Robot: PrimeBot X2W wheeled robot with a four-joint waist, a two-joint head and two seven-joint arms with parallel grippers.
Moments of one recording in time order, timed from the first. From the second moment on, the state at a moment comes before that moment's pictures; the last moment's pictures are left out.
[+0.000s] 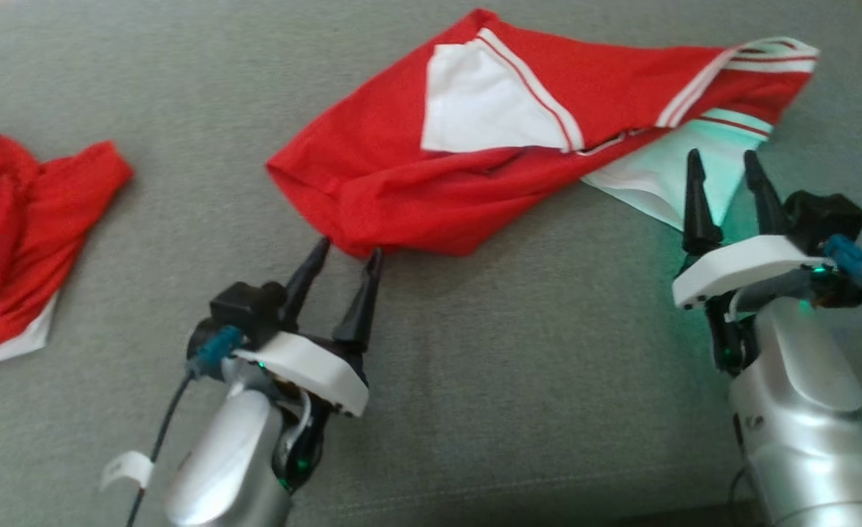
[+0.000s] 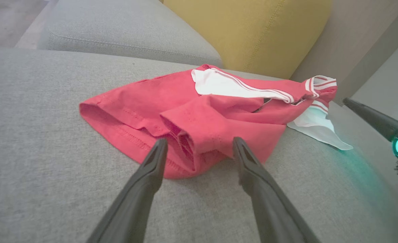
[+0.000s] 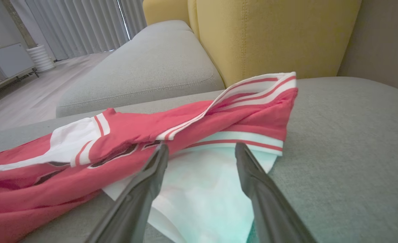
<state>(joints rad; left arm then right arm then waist) -0.30 0.04 -0.41 0.42 -0.34 -0.10 -0.26 -0.55 -0.06 -0.05 0.76 0.12 0.12 -0.25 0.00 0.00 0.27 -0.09</state>
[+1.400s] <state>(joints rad) -0.21 0.05 -0.40 0.23 -0.32 -0.12 -0.26 -0.44 -0.06 0.09 0.71 0.26 0.12 -0.25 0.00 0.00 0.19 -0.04</state>
